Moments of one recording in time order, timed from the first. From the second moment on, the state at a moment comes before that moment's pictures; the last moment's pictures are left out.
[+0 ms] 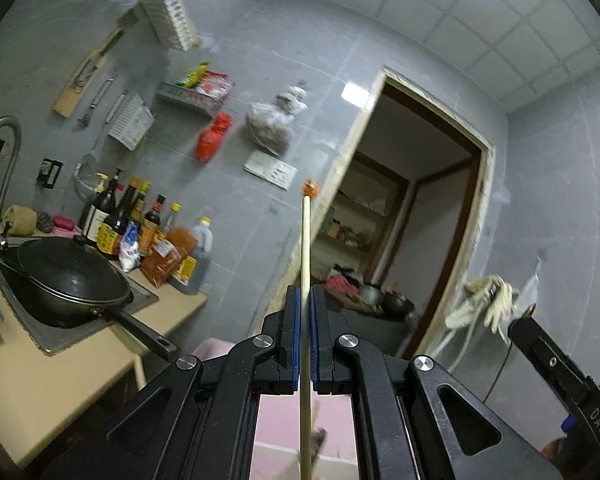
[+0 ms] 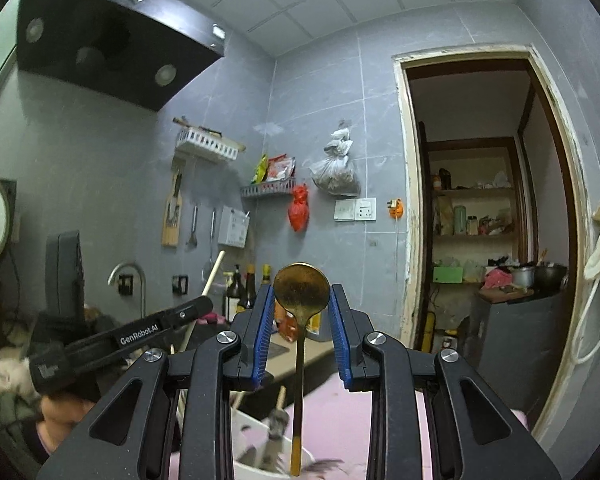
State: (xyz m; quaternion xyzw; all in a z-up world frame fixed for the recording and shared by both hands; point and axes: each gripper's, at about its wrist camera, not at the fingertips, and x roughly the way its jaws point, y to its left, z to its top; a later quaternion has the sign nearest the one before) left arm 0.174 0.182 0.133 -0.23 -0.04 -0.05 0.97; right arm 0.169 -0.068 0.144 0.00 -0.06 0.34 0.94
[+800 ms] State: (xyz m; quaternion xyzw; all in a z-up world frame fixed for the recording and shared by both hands) left arm 0.193 0.201 0.077 -0.25 -0.09 0.06 0.96; right arm 0.222 -0.029 0.077 0.05 -0.03 0.26 0.96
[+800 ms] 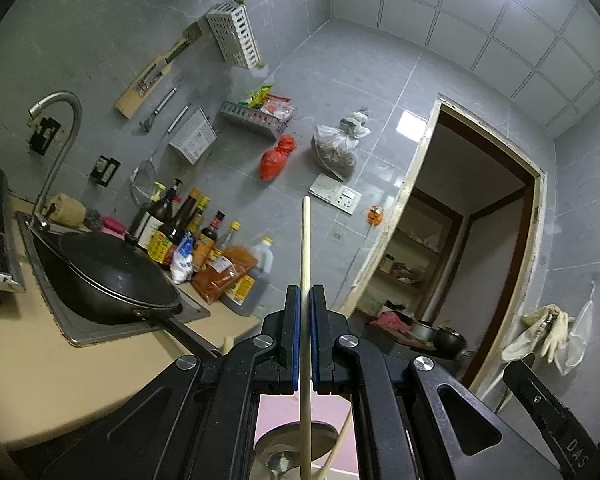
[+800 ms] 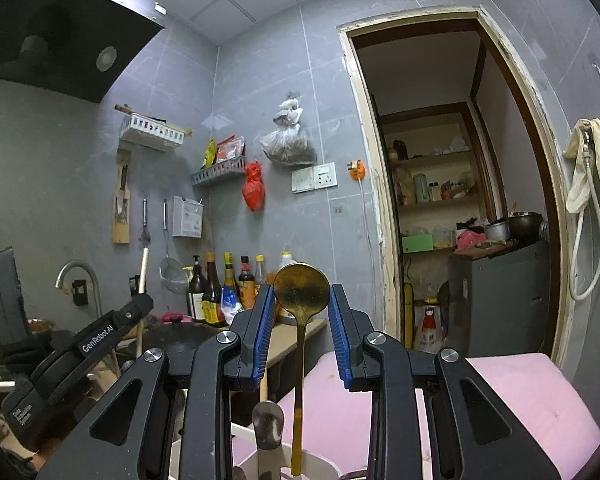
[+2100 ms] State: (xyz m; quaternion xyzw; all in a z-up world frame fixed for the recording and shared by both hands) left arm 0.183 0.174 0.054 -0.20 -0.03 0.06 0.98; right arm 0.218 -0.020 0.055 0.00 -0.04 0.23 0.97
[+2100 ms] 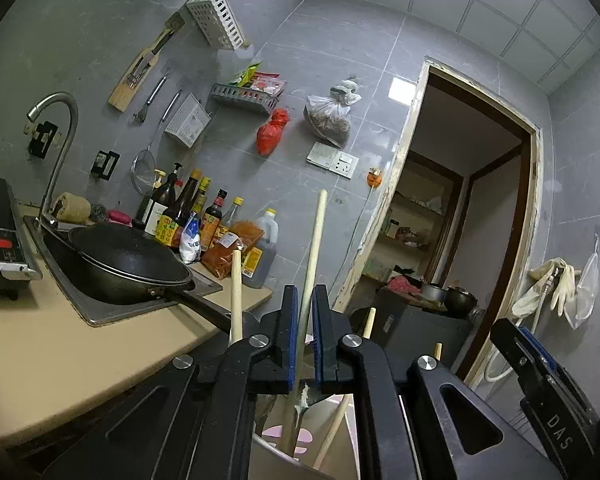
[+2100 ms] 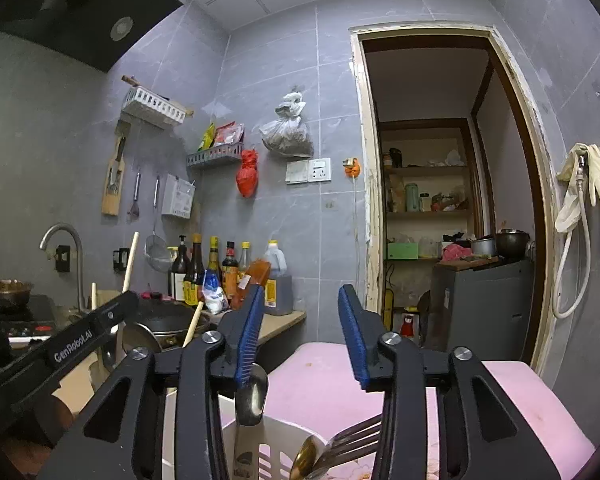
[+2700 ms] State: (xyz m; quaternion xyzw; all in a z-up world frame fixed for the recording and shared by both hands) left arm 0.160 0.156 0.079 -0.16 0.01 0.05 0.99; right arm 0.198 -0.051 0.078 0.01 -0.04 0.21 0.98
